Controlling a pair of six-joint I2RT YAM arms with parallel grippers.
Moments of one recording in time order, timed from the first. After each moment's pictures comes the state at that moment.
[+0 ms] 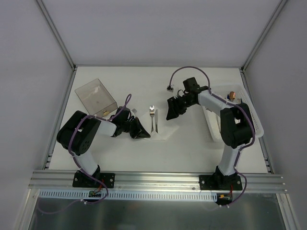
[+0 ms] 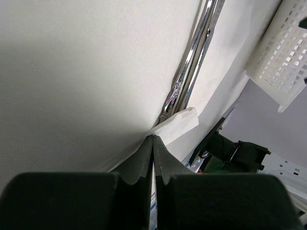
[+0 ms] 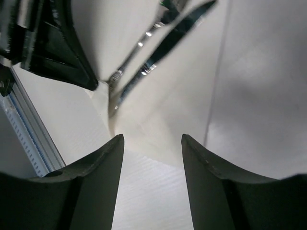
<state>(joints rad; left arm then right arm) -0.45 1.73 0.59 0.30 0.63 -1.02 0.42 1.88 1.35 -0.61 -0.73 -0.23</state>
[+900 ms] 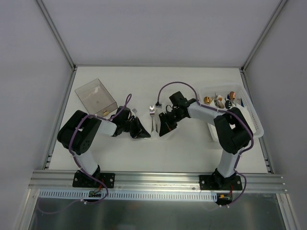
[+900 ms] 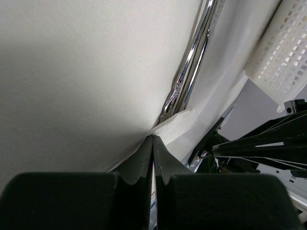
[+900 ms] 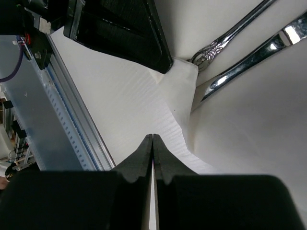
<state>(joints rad) -0.45 1.74 0.60 0.29 0.64 -1.03 0.58 1.83 1.15 -0.54 -0.78 -0.01</state>
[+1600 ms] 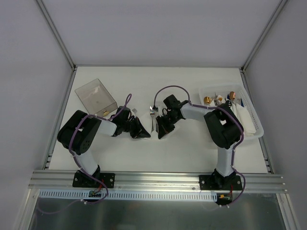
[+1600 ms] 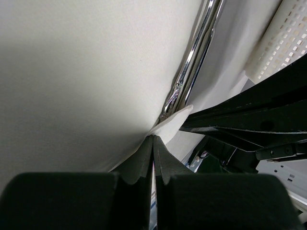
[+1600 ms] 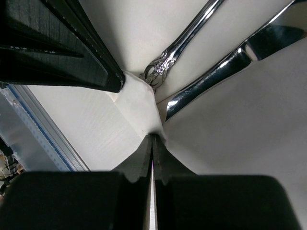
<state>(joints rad) -0.45 1.74 0.60 0.29 0.64 -1.03 0.64 1.96 1.19 -0.51 -0.63 0.06</state>
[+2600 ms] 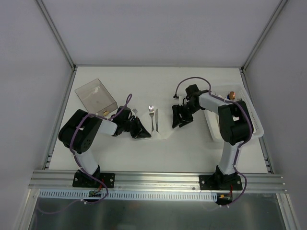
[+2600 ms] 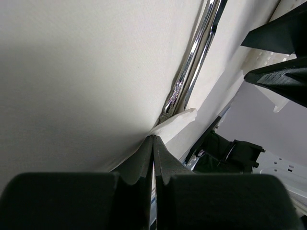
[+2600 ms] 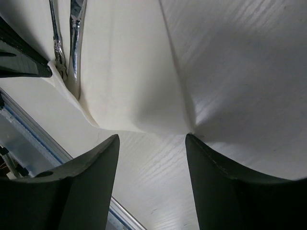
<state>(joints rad) -0.45 1.76 0.60 0.30 0.65 -1.03 0.35 1.93 1.26 -0.71 -0.56 -0.05</state>
